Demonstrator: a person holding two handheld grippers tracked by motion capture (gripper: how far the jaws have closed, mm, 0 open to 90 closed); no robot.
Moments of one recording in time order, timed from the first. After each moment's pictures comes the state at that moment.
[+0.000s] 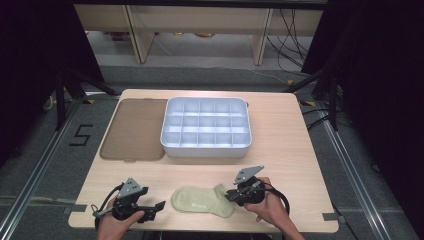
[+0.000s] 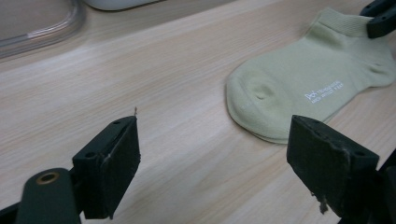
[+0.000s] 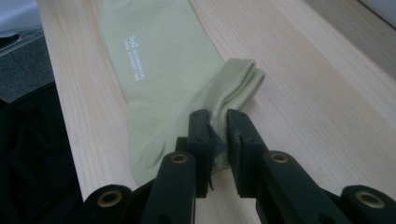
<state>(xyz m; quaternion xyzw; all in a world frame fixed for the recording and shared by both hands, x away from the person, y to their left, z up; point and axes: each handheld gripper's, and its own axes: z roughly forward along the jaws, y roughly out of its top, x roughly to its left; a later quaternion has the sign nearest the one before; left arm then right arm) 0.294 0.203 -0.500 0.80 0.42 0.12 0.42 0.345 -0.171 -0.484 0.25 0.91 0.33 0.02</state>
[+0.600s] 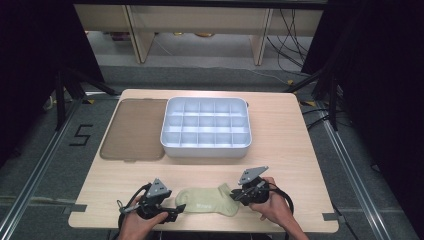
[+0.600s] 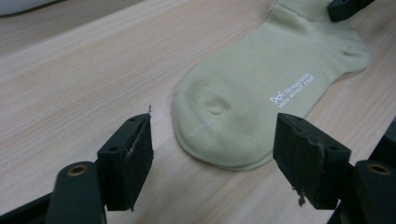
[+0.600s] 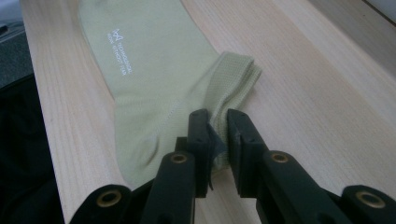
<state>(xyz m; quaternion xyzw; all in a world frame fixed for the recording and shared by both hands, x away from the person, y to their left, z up) 0.301 0.142 -0.504 0.83 0.38 0.11 0.39 0.347 -0.183 -0.490 0.25 0.91 0.32 0.04</state>
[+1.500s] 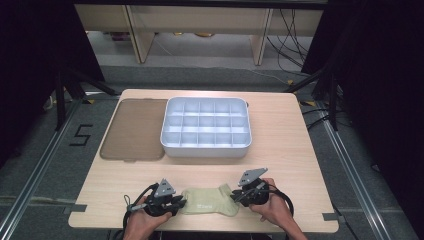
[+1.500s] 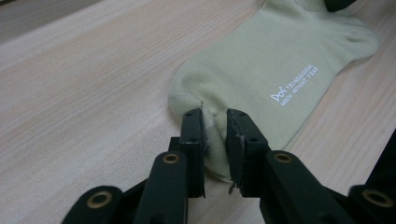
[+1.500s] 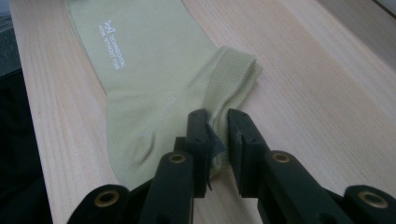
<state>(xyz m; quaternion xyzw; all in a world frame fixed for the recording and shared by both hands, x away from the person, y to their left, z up) 0.306 0.133 -0.513 0.84 0.37 0.08 0.38 0.346 -0.183 -0.497 0.25 0.91 0.32 0.05</state>
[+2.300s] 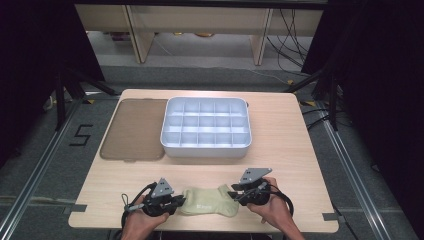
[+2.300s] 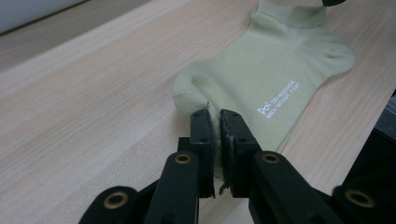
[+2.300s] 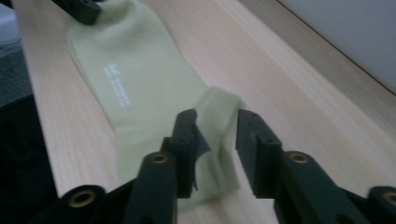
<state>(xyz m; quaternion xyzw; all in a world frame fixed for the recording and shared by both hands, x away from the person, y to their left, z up) 0.301 0.133 -0.499 0.84 0.36 0.09 0.40 0.335 -0.178 -0.477 0.26 0.89 0.36 0.09</state>
